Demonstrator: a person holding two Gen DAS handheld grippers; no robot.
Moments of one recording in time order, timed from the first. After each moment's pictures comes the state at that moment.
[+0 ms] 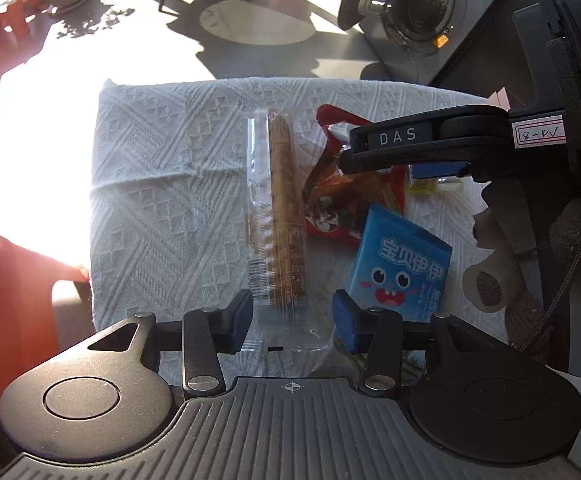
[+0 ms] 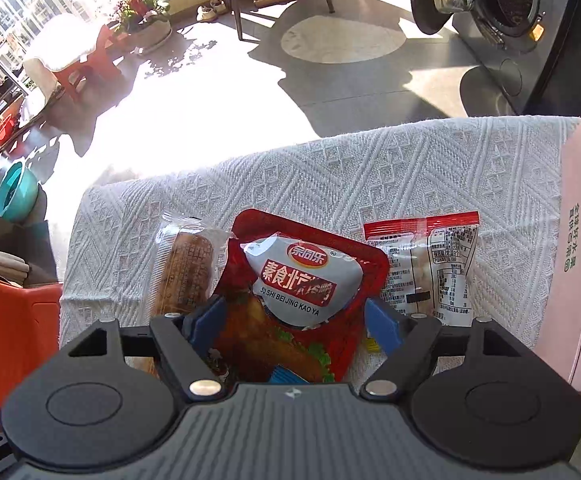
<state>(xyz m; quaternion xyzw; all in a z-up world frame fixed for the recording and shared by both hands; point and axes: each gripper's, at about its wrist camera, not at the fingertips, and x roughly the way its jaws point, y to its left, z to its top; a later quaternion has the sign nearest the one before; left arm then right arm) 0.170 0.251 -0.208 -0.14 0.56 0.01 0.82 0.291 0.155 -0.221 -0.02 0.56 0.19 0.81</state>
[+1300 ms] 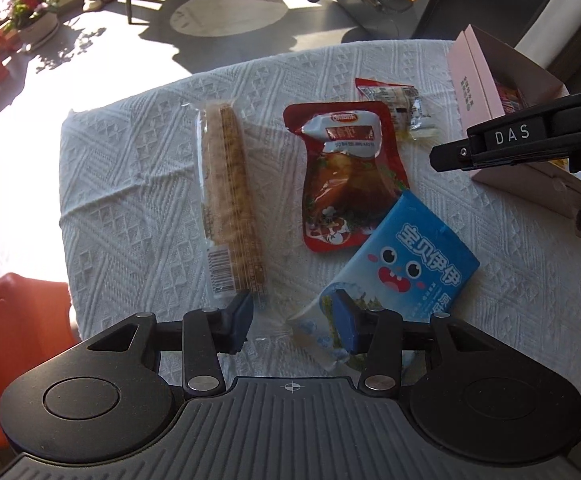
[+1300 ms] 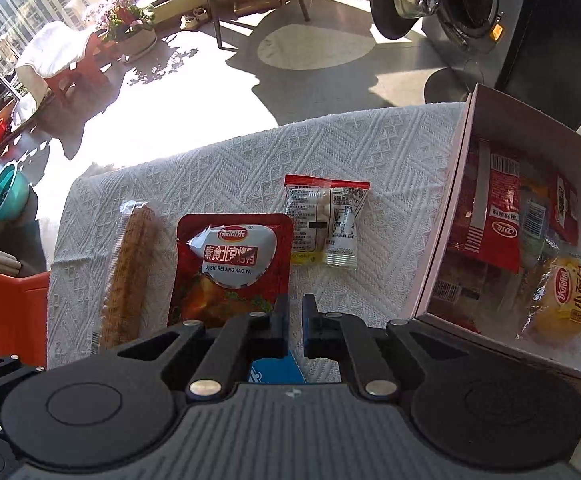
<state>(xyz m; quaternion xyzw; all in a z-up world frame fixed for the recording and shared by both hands) 0.186 0.198 -0.207 -0.04 0.59 -0.01 0.81 0.263 0.063 -0.189 0.00 0.57 0.17 0.80</state>
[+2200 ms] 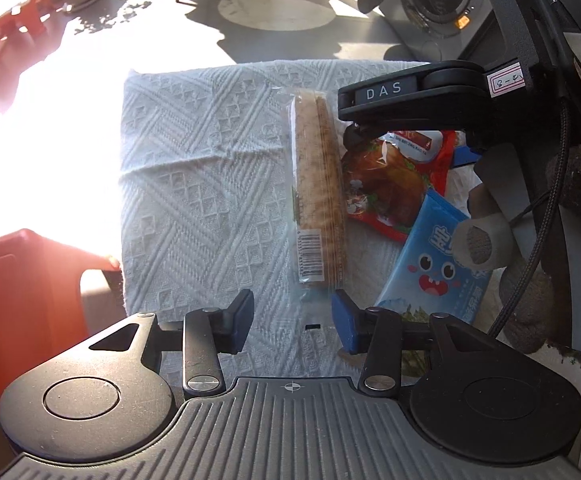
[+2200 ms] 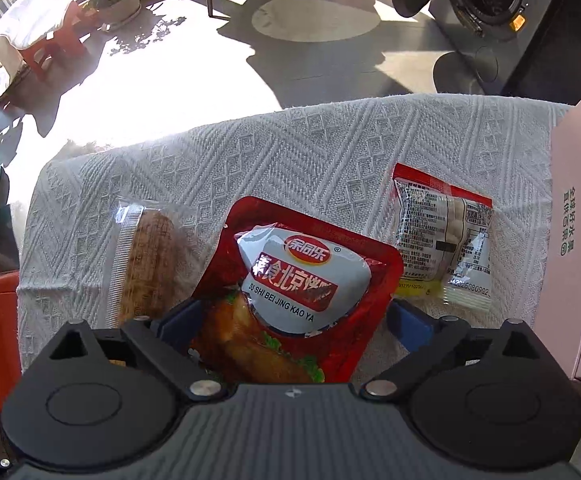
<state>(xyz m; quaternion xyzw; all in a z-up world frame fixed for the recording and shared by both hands) 0.167 0.256 -0.210 -0.11 0.58 0.04 0.80 0.295 0.173 -0.238 -0.01 0.59 0.14 0.79</state>
